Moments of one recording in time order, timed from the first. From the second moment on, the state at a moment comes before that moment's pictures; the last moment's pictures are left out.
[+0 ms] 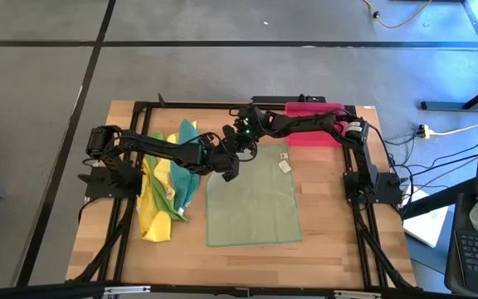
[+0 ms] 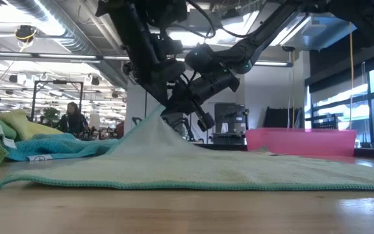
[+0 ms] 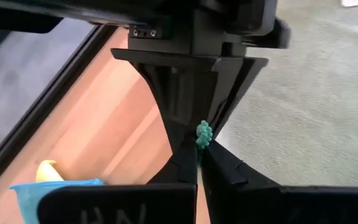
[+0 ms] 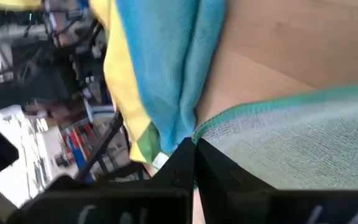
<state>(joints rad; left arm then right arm) -0.01 1.71 1.19 -0.59 -0.63 -0.46 -0.39 2.08 1.37 0.07 -0.66 1.32</state>
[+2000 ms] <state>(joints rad) -0.05 1.70 1.31 -0.62 -0.75 -0.46 -0.44 2.08 1.37 0.03 -0.80 1.11</state>
